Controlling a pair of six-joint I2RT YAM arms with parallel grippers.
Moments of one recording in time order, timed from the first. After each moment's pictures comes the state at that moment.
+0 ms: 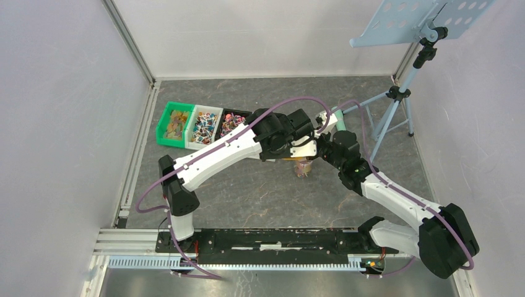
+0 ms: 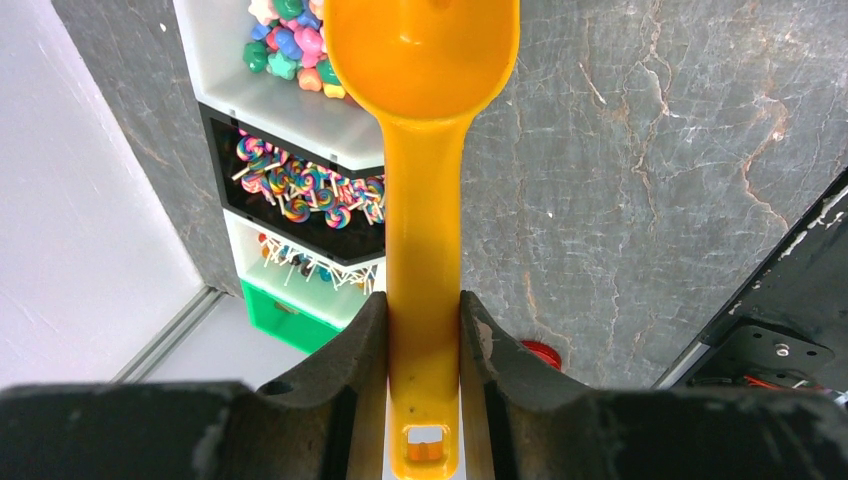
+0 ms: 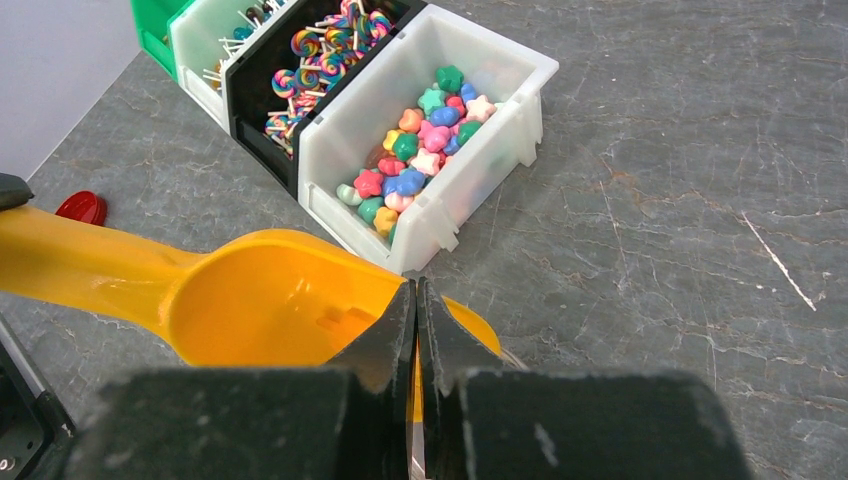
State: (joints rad) left arm -1.08 1.85 2.01 -1.44 -0.34 0.52; right arm 0.54 1.12 0.57 0.30 -0.15 0.26
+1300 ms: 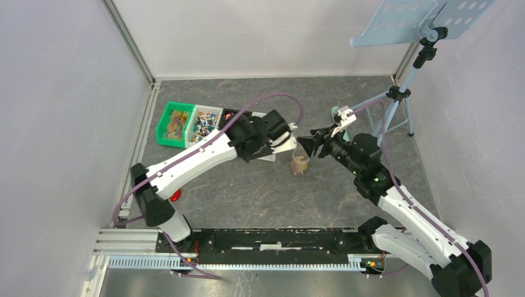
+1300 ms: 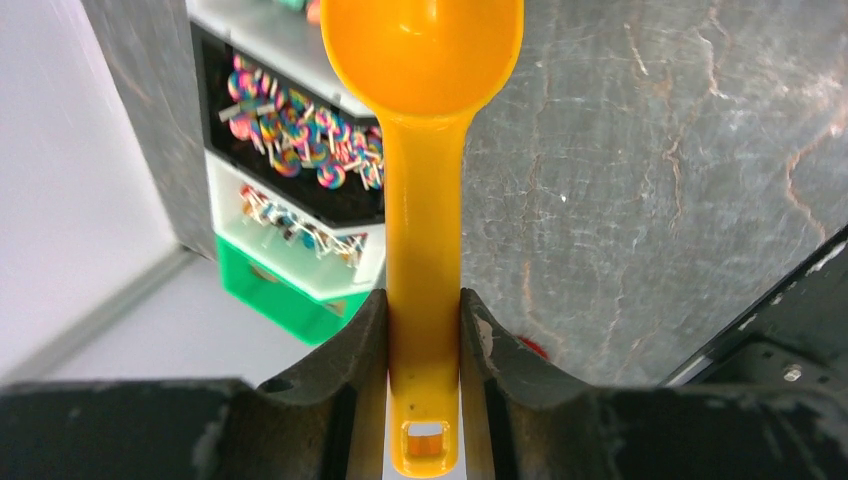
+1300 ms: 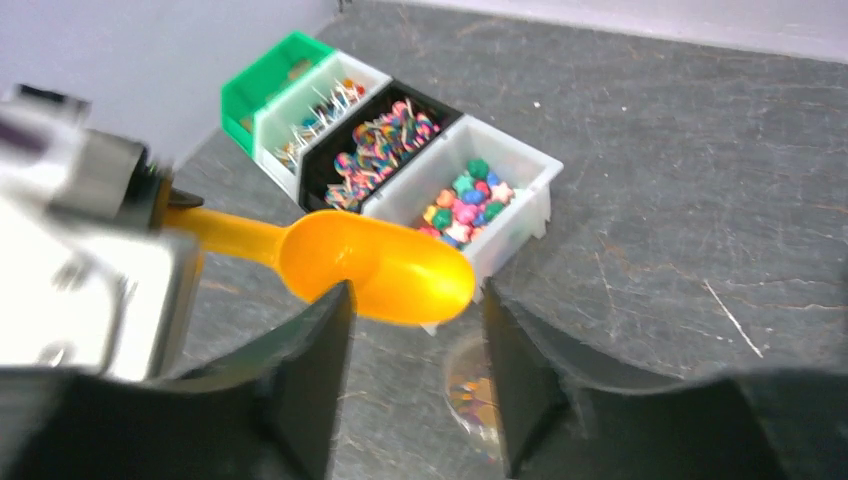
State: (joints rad) left arm -1.01 1.65 1.72 -1.29 -0.39 0.46; right arm 0.54 0.89 0.64 0.15 -0.15 0.27
